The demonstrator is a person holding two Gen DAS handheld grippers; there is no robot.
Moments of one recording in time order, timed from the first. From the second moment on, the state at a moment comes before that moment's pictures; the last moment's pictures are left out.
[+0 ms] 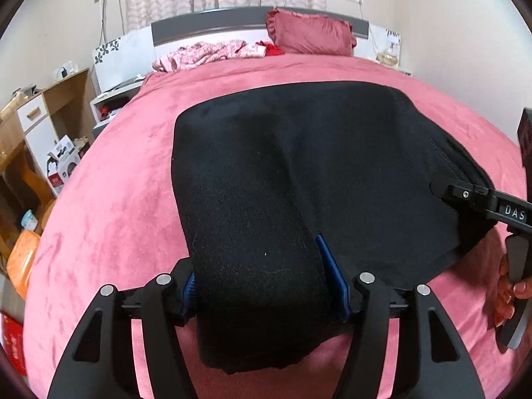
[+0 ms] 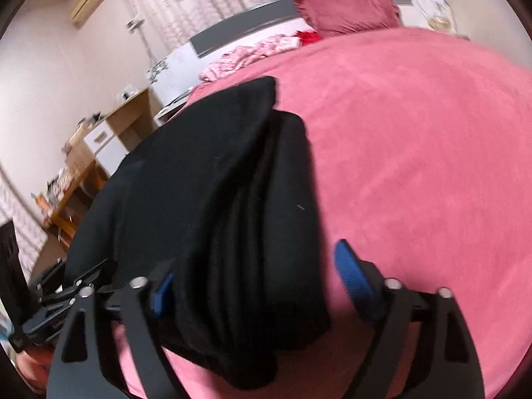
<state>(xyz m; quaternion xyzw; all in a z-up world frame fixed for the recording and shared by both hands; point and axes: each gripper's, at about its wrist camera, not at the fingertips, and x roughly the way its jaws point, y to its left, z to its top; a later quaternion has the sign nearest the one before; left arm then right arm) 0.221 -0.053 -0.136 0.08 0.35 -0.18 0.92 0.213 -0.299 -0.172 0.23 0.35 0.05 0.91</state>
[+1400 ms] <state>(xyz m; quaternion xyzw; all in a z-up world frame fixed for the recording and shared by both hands) 0.206 -0.015 -0.133 -0.03 0.39 -0.12 0.91 0.216 -0.292 -0.141 0.28 0.38 -0.06 0.88</state>
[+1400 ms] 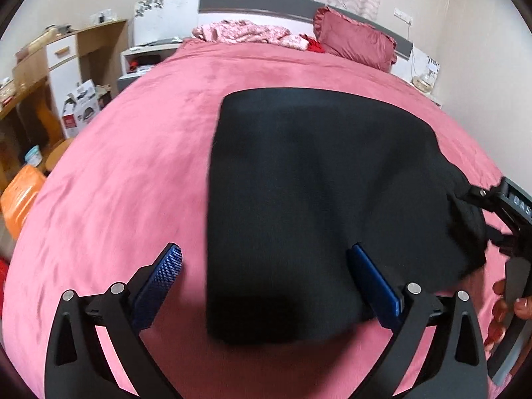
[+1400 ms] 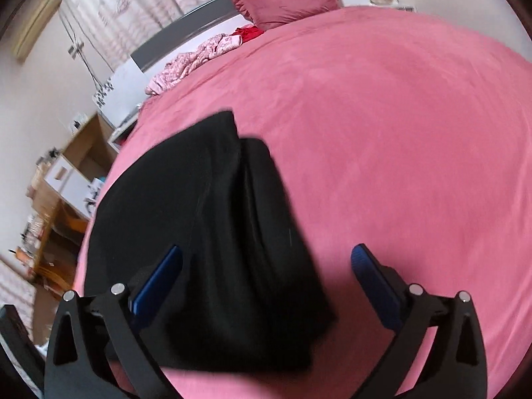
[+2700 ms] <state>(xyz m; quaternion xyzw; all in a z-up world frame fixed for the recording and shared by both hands) 0.022 0.028 -0.075 0.01 0.37 -0.07 0.93 0.020 -0.197 -0.088 0.10 0.34 -0.06 0.93</state>
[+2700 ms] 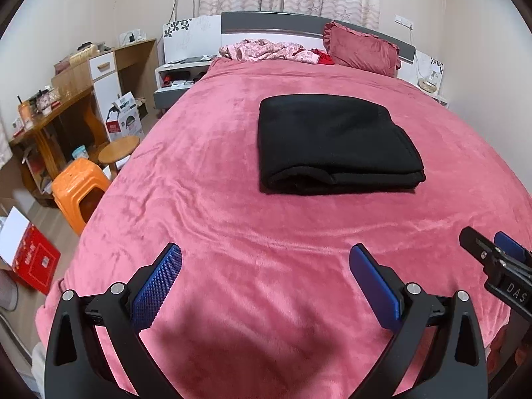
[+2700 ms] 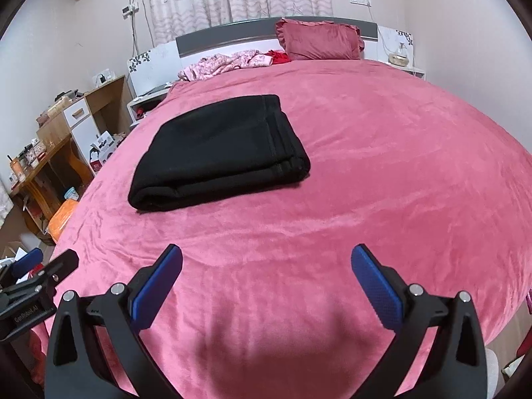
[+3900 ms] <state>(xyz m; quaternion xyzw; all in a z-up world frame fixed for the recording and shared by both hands) 0.011 0.032 -0.078 0.00 0.37 -0.08 0.92 0.025 -0.191 -0.093 0.09 0.35 -0.04 0.93</state>
